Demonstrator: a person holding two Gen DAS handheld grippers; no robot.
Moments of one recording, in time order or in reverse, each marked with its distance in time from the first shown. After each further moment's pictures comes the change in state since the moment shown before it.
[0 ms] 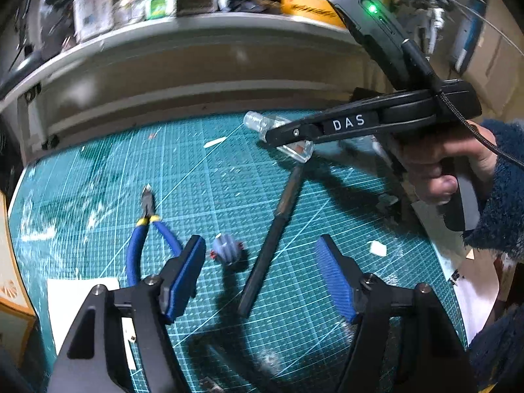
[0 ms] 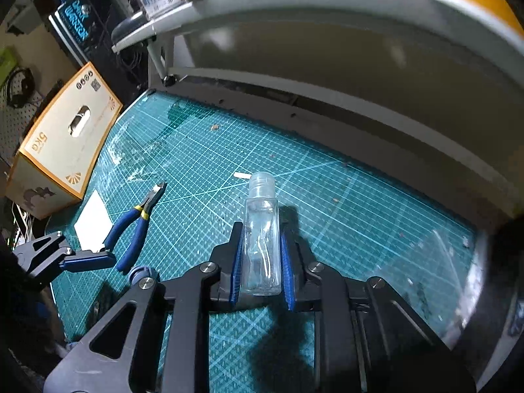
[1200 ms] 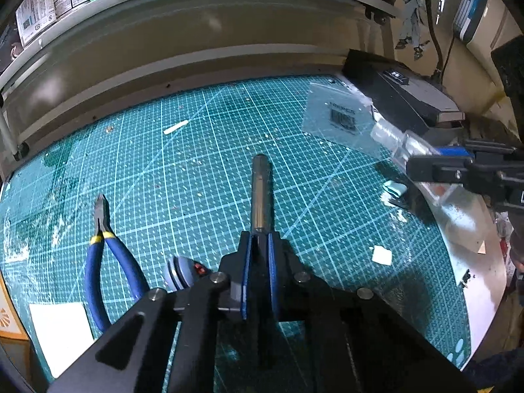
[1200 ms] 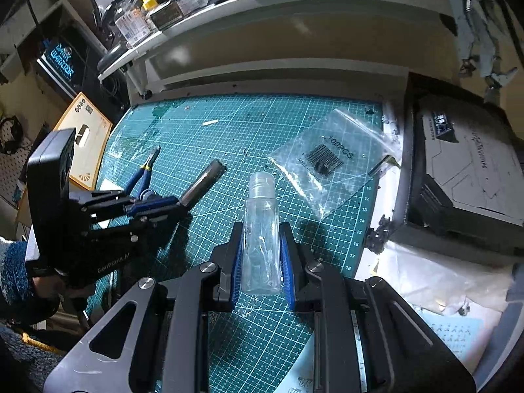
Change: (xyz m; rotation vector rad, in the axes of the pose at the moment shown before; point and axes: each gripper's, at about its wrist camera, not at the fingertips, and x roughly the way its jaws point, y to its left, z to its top) left arm 0.059 -0.021 0.014 0.038 0.174 0.012; right arm -0.088 -0.021 -0.100 0.242 -0.057 -0.057
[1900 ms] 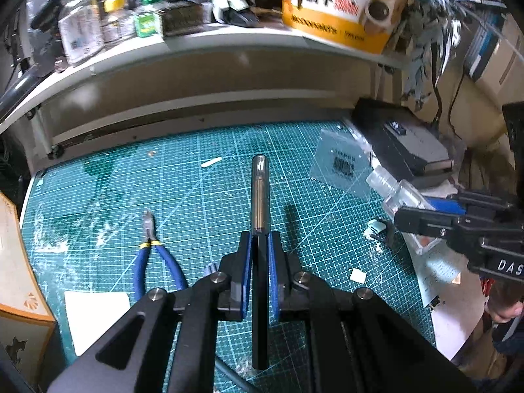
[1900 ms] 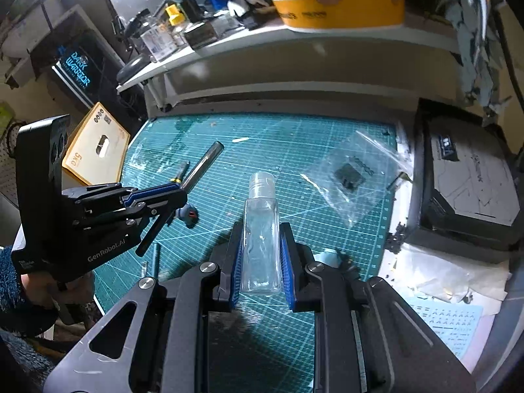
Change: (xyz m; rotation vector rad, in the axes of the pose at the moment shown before) left arm -0.063 0.013 0.014 -0.102 -0.078 0.039; right arm -0.023 0.041 0.007 -0.008 -0.046 0.023
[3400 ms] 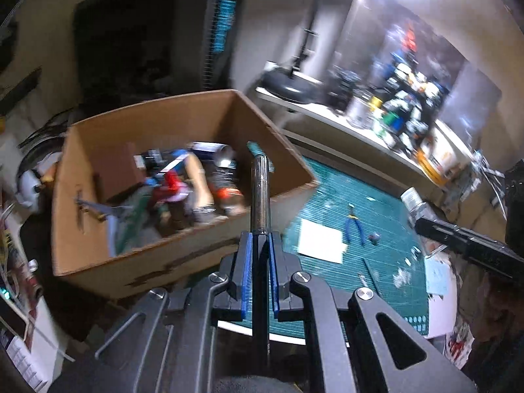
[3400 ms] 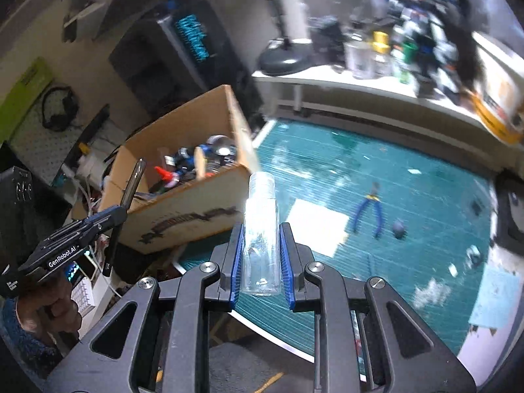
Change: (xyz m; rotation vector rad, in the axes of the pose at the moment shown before) left arm -0.301 0.254 -0.151 -0.492 -0.197 0.172; right arm -0.020 0.331 0.016 -0.143 0.003 0.058
